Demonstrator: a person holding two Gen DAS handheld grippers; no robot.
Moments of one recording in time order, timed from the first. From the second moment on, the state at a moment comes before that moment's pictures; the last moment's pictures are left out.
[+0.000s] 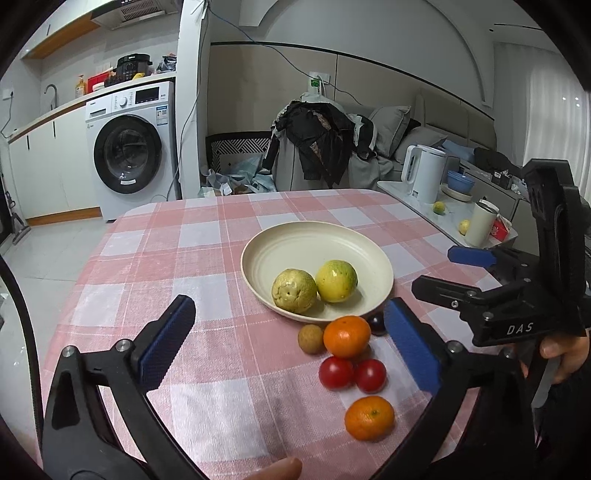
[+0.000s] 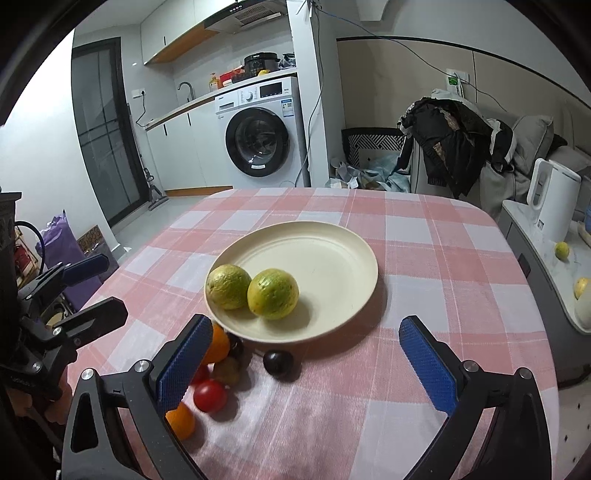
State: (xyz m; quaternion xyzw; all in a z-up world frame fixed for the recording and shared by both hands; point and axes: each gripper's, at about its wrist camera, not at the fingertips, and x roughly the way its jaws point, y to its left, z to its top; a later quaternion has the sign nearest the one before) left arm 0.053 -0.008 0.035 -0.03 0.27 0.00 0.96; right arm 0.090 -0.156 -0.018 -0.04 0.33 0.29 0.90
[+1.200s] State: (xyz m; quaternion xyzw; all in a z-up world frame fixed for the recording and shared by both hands) left arm 0.045 -0.008 0.020 -0.03 0.31 0.01 0.95; right arm 0.049 -0.121 -0.049 -0.15 0.37 0.35 0.85
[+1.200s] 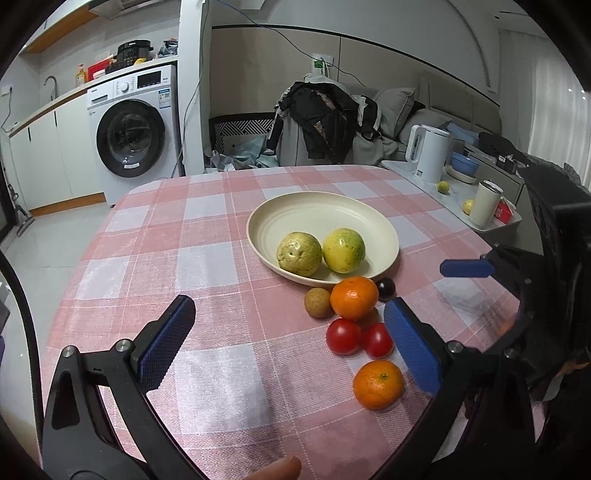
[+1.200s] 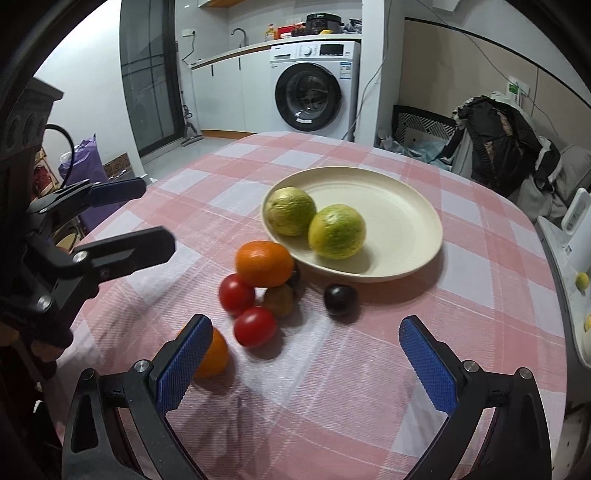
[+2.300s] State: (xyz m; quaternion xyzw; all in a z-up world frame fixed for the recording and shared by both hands) left arm 0.045 -0.003 0.021 -0.03 0.31 0.02 0.95; right arm 0.020 -0.084 -0.074 -0.15 0.45 0.46 0.75
